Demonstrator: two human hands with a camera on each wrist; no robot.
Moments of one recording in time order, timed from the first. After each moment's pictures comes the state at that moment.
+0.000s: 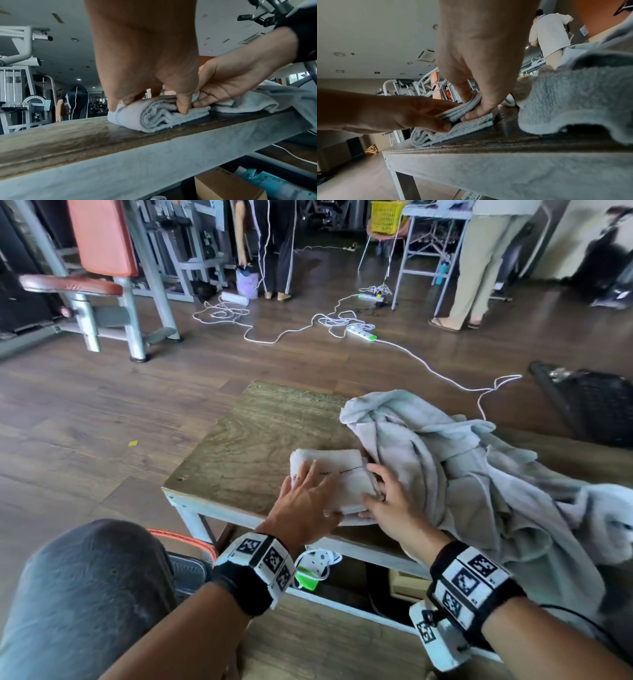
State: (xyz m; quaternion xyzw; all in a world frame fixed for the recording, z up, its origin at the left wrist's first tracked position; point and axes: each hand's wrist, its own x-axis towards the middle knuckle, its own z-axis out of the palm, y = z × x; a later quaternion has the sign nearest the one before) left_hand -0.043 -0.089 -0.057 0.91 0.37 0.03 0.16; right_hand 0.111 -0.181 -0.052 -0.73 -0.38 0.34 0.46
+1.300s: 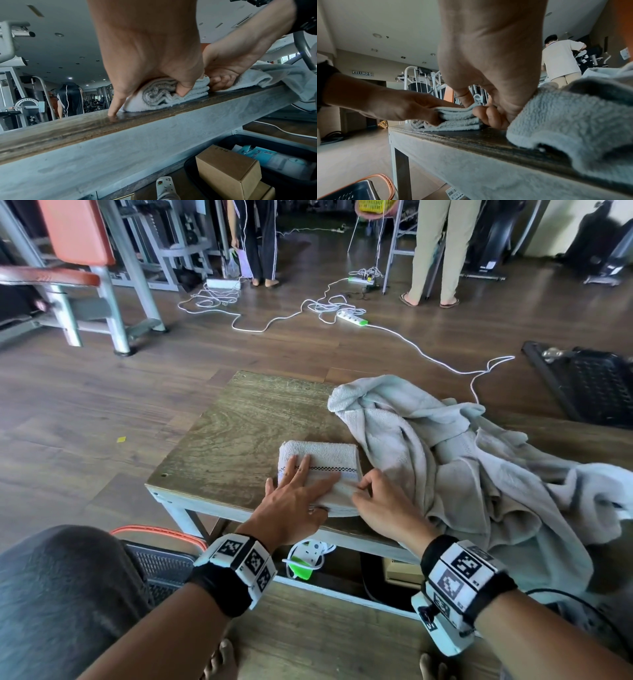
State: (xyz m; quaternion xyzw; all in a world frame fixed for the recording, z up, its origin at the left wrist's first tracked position) left_hand -0.050 -0.091 -0.069 0.93 0.33 0.01 0.18; right_hand 0.117 -0.194 -0.047 -0.81 -0.46 0.26 0.25
